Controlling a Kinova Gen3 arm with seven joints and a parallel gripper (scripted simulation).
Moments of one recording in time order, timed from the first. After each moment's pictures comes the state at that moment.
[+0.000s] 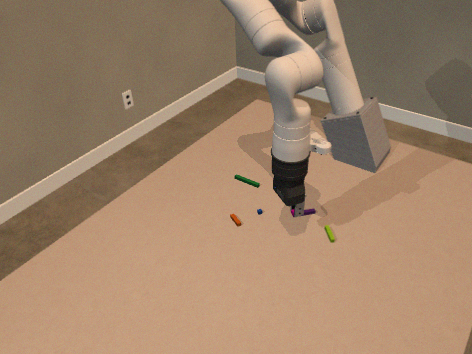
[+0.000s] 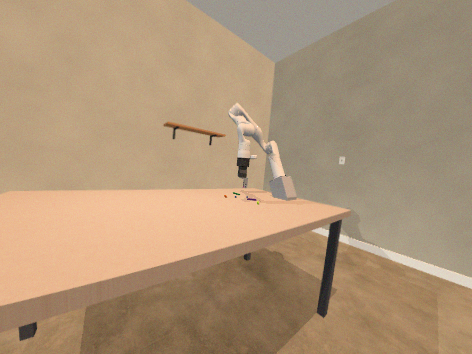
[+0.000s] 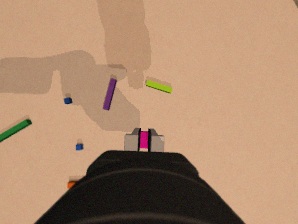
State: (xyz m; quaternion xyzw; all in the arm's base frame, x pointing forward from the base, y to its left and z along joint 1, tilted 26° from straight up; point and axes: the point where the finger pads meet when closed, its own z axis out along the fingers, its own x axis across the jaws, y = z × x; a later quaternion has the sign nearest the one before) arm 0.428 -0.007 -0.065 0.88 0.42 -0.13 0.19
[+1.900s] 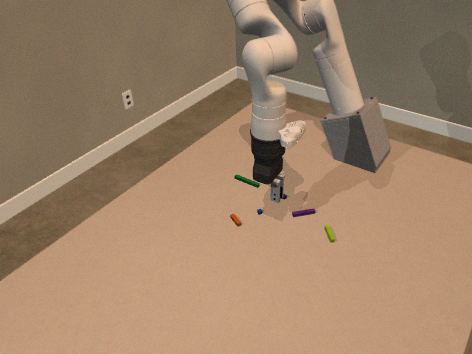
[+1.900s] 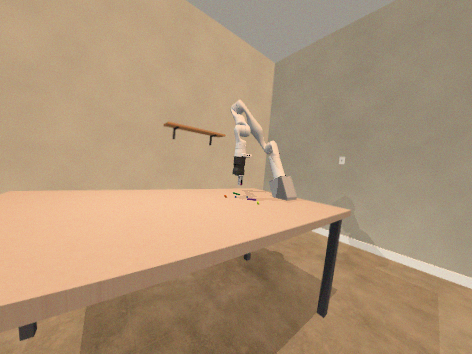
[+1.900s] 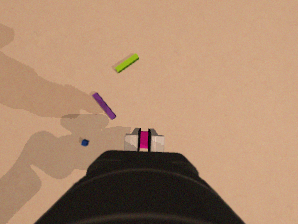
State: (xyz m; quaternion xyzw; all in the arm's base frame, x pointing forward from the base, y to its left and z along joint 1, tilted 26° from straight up) arm 0.414 -0.056 -0.032 0.97 -0.01 -0.02 0.22
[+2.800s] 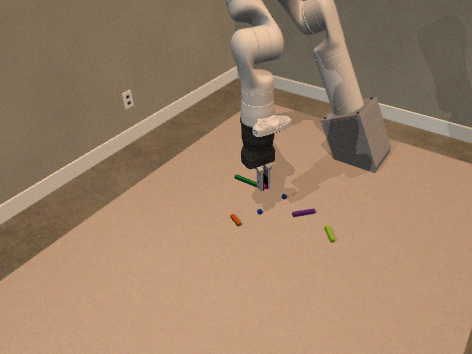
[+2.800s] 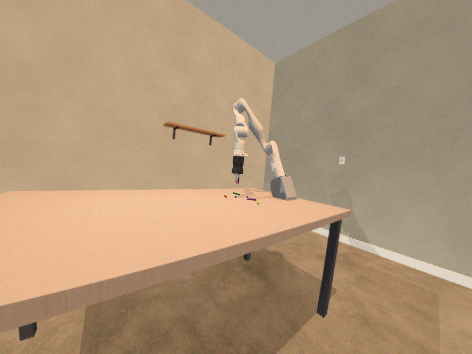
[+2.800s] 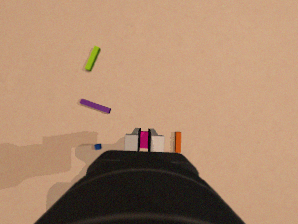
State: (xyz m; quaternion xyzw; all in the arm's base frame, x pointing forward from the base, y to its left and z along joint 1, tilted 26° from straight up) arm 0.397 -0.094 -0.008 0.93 -0.28 0.04 0.22
